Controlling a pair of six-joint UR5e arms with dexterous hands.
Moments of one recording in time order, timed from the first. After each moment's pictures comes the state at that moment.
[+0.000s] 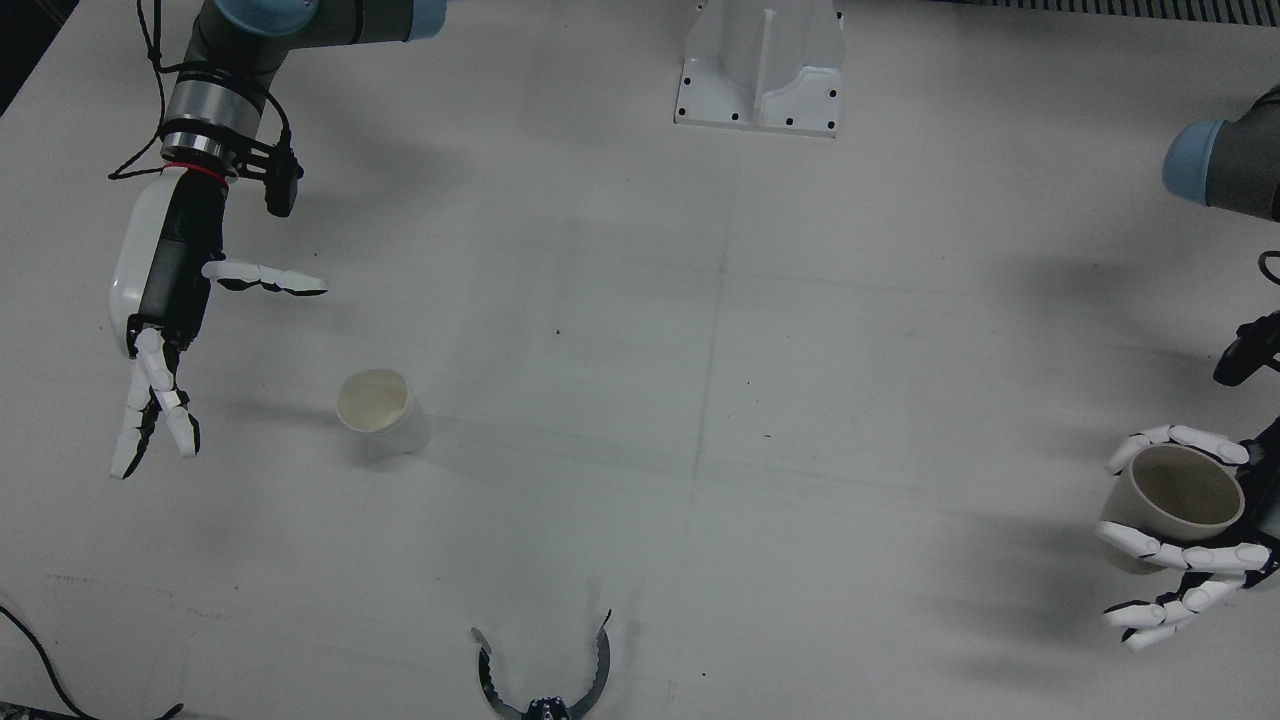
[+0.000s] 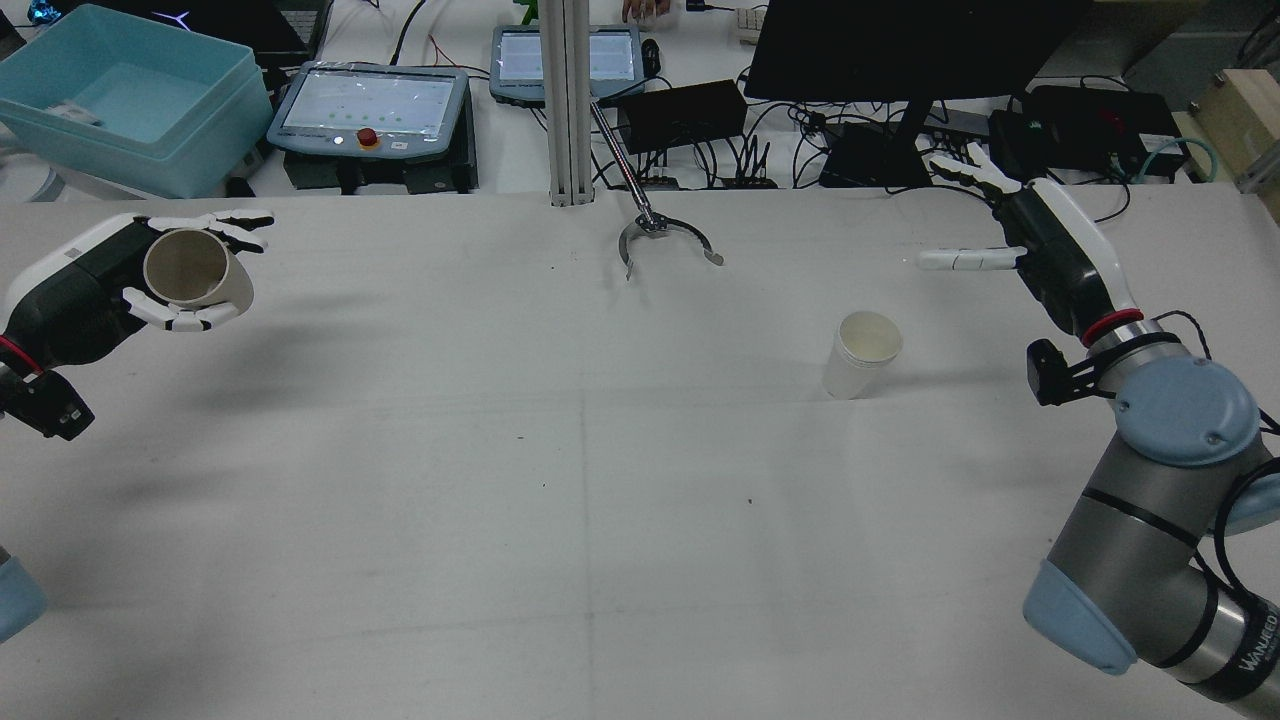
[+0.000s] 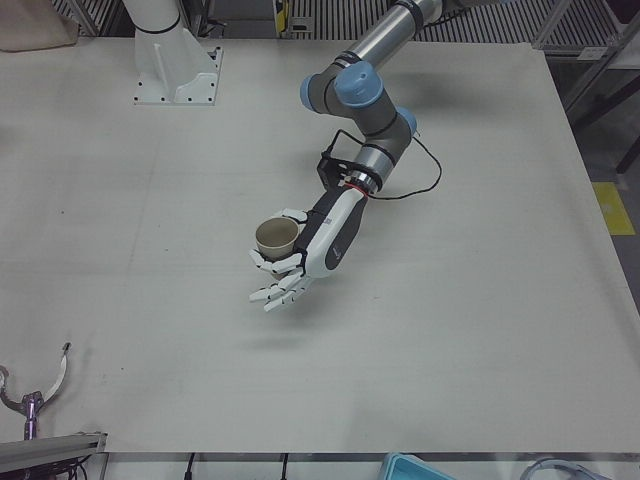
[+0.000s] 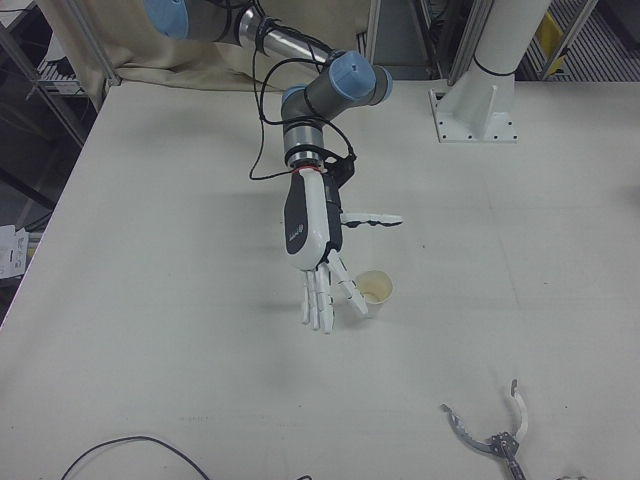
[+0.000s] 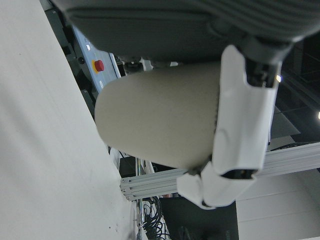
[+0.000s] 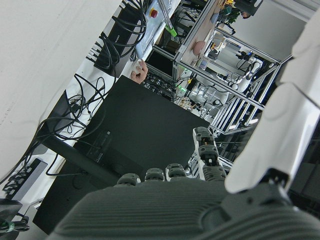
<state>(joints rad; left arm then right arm) -0.89 -1.74 -1.76 0.08 1.36 0.37 0.81 -1.37 1.96 -3.72 -0.92 -0.51</state>
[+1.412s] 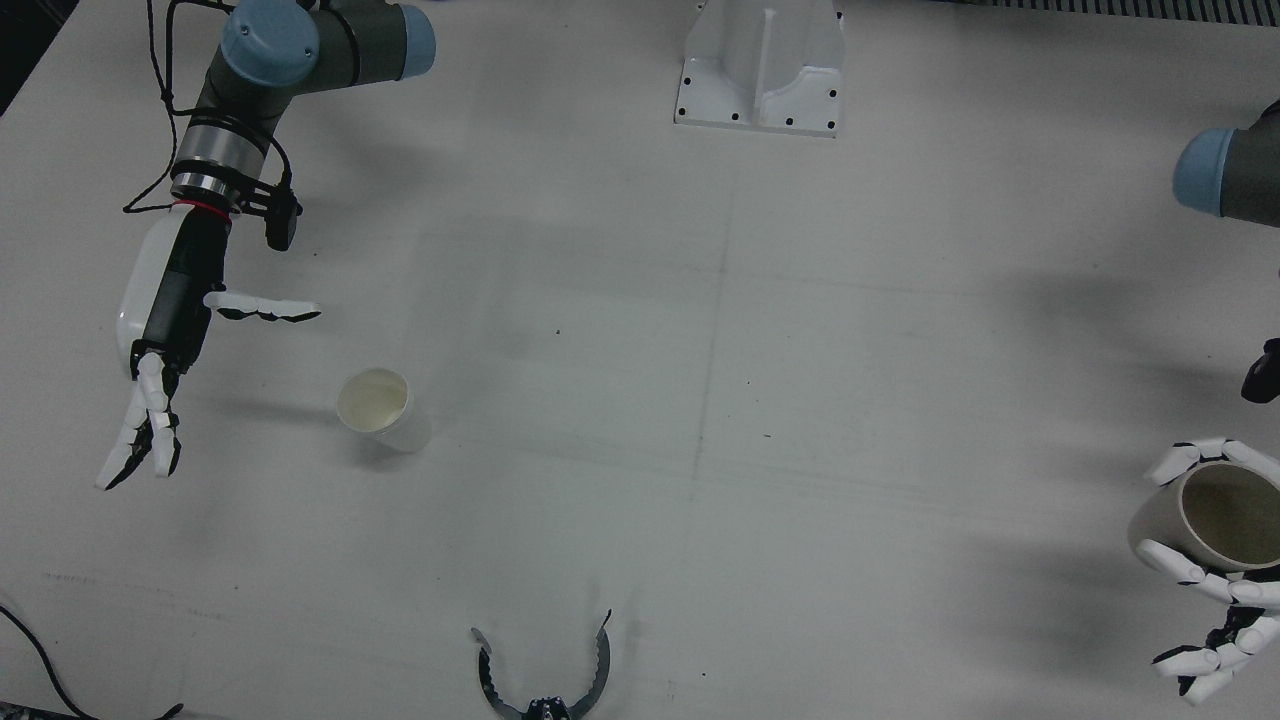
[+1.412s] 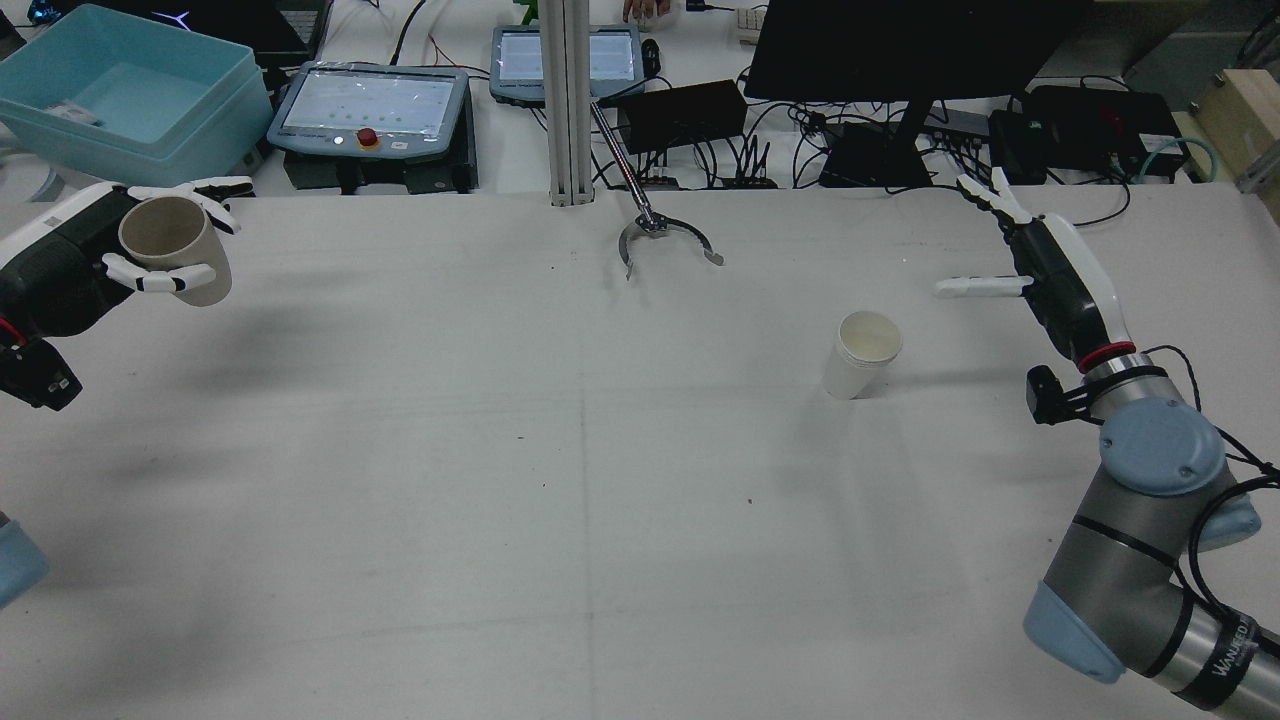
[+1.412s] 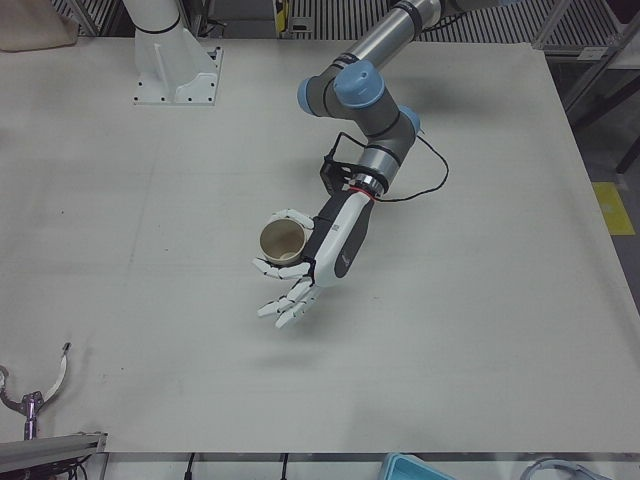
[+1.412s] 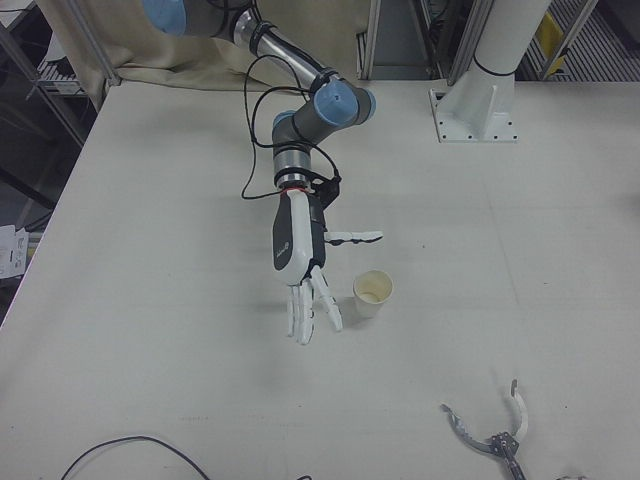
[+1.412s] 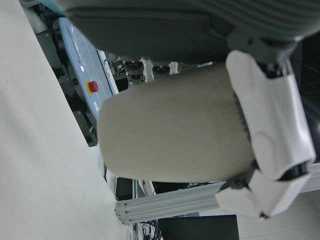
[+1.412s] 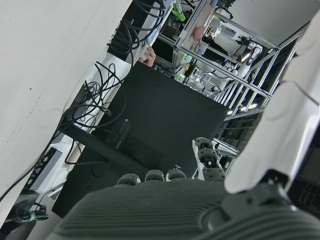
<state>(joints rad) -0.93 -1.78 -1.74 0.13 1.36 0.36 0.77 -1.42 1.82 -3.51 -0.83 -0.50</state>
